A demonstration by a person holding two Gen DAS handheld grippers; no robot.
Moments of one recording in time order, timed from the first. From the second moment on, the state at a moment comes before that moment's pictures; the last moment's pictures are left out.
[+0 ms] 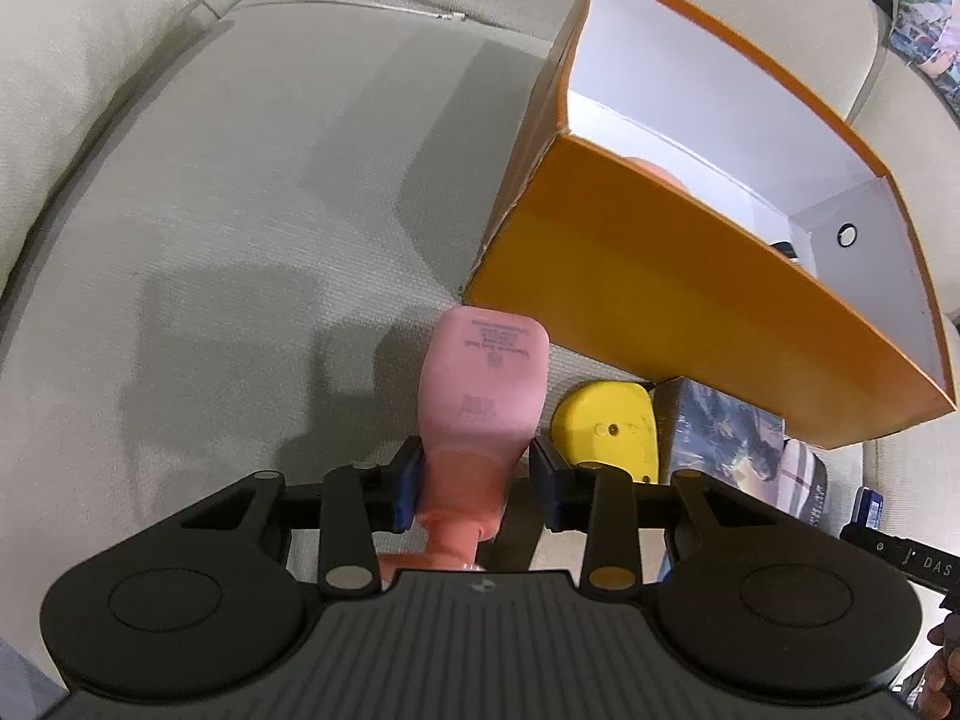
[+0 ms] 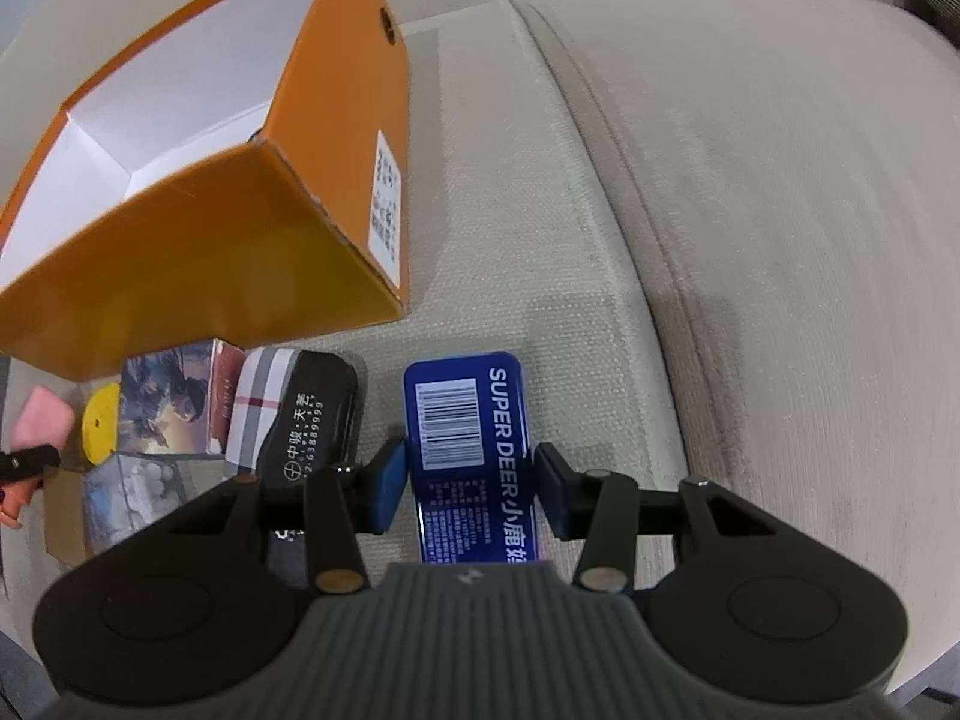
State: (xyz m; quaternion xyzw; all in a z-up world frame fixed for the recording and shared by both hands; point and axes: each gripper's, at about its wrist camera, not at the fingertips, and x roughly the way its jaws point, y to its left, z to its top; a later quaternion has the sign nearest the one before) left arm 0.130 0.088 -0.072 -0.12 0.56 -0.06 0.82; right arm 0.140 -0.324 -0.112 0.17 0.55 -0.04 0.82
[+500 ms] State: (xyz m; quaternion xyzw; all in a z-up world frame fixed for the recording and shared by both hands) left arm 0.125 0.091 -0.058 -0.14 0.55 -0.07 0.82; right arm 0.128 -0.329 -0.096 0.20 0.54 -0.03 0.82
